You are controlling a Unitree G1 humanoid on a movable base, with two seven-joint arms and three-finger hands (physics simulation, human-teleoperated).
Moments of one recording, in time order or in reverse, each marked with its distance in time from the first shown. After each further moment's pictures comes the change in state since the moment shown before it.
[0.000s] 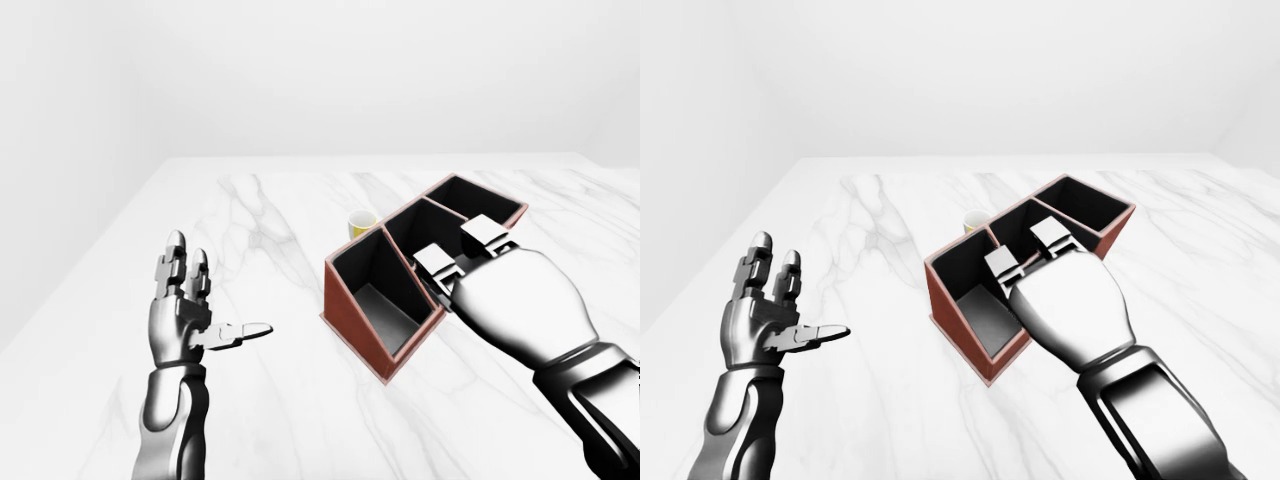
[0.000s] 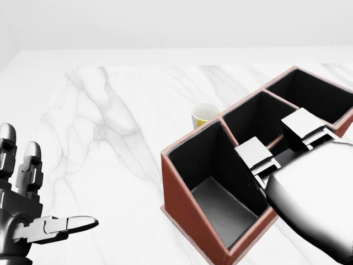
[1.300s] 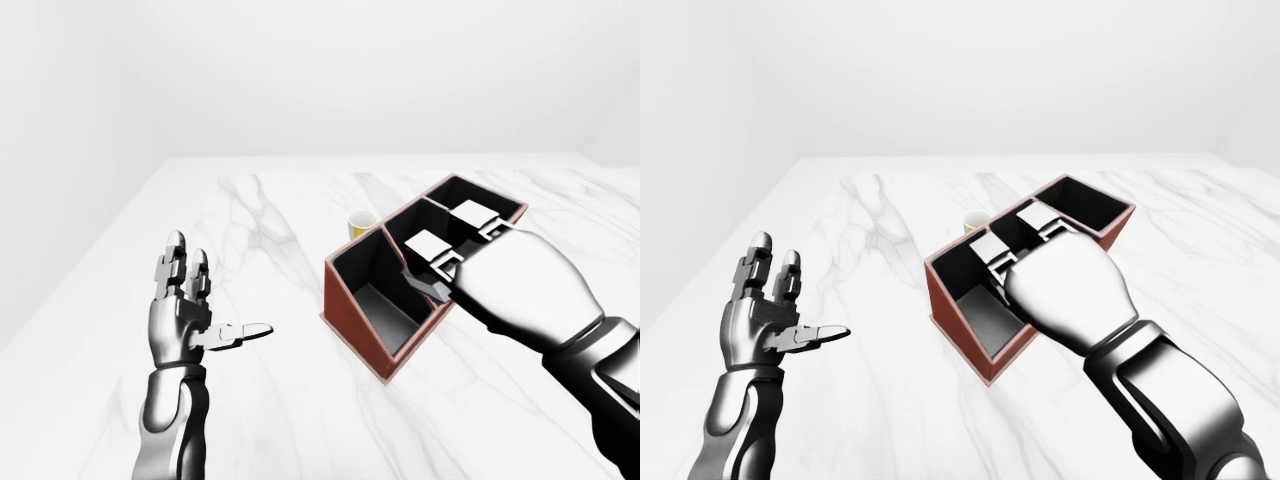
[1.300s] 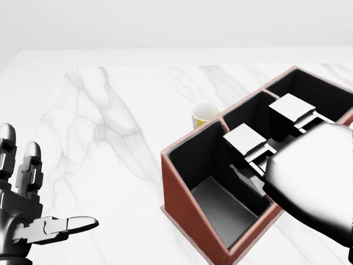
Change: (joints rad) left arm 0.004 -0.002 -0.002 -0.006 0.001 0.000 0.002; right arm -0.127 -0.029 -0.051 0.042 0.298 0.000 0.000
